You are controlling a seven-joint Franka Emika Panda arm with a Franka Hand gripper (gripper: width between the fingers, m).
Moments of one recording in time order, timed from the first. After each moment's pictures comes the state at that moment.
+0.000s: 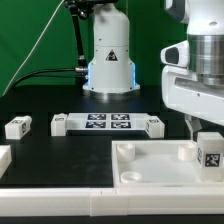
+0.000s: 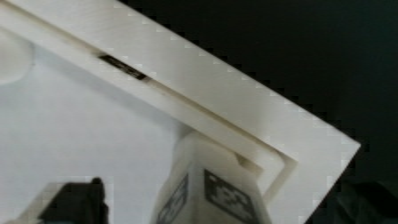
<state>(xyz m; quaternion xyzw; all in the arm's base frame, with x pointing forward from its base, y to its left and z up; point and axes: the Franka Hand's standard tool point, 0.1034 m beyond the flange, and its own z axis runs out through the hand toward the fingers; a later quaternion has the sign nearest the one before) 0.617 0.132 0.069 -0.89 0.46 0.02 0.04</state>
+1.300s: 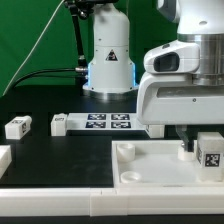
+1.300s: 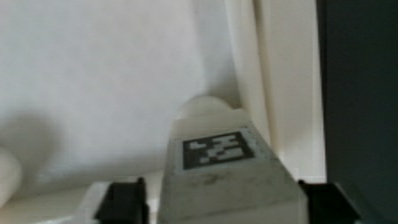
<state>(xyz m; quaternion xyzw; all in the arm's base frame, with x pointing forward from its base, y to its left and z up) 0.621 0.117 0.069 -1.00 0.08 0.00 0.04</state>
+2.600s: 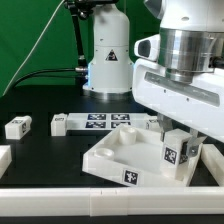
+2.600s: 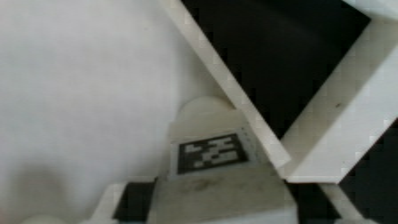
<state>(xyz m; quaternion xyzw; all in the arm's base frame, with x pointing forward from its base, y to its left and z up) 0.616 0.074 0.070 -0.87 0.50 -0.02 -0.02</state>
